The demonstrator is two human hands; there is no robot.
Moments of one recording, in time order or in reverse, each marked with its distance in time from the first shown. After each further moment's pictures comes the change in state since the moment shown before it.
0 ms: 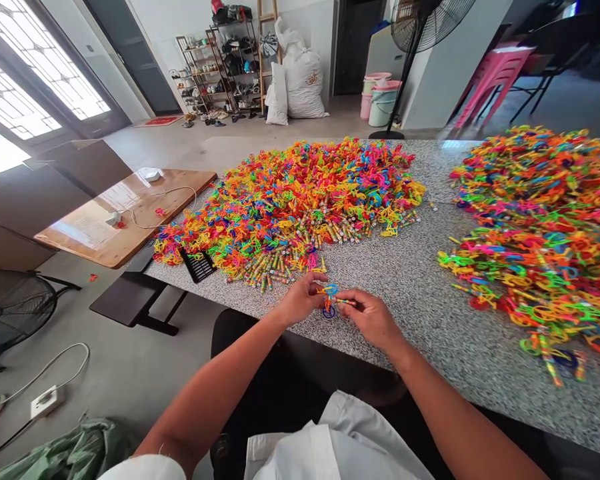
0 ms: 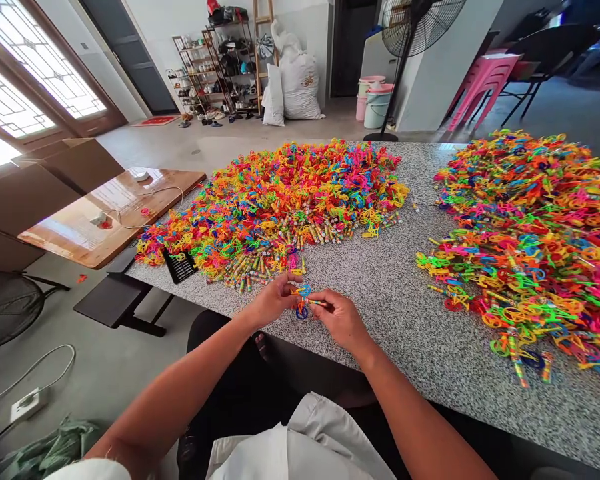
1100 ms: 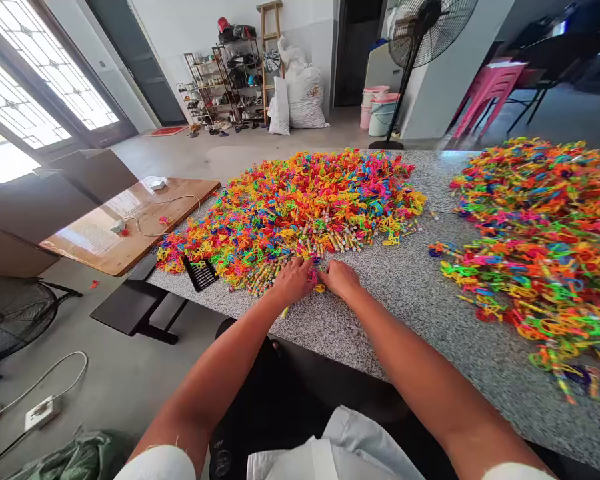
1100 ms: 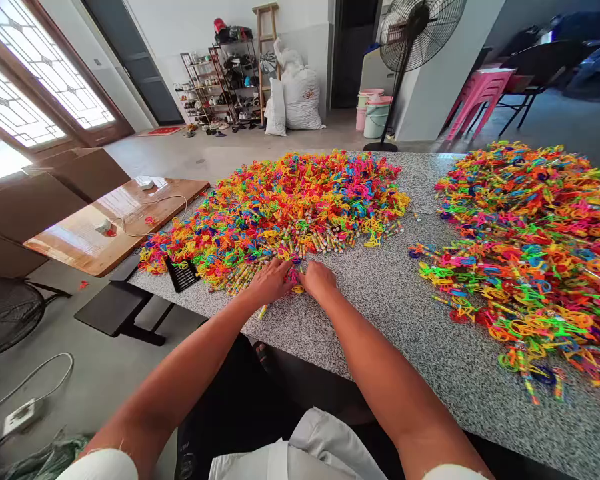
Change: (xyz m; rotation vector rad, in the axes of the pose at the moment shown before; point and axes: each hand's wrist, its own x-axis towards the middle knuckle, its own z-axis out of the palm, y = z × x) left_hand 0.051 0.028 -0.048 1.413 0.126 0.076; right_hand 0.141 0.011 0.037 -0.786 0.073 0.252
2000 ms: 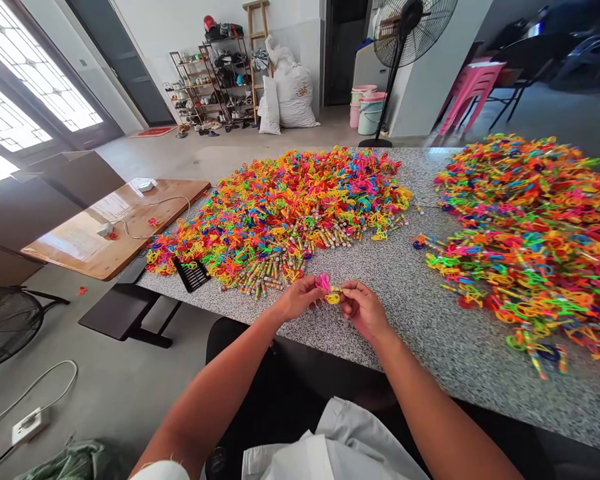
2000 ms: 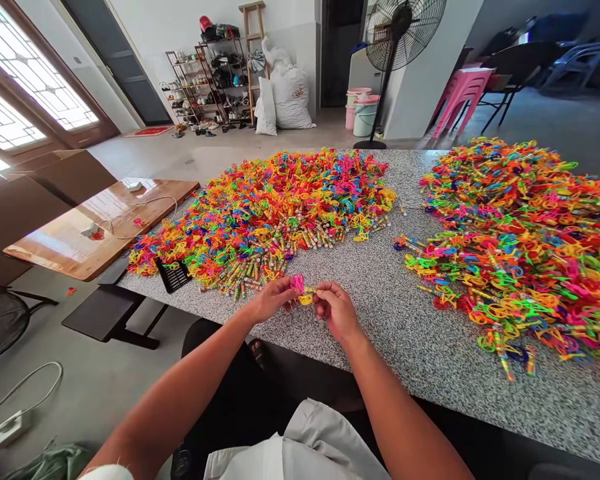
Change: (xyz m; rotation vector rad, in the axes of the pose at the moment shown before) left_hand -0.035 0.042 0.016 -1.377 -0.229 0.059; right_hand -0.112 0.046 -0.024 1.523 -0.100 0.087
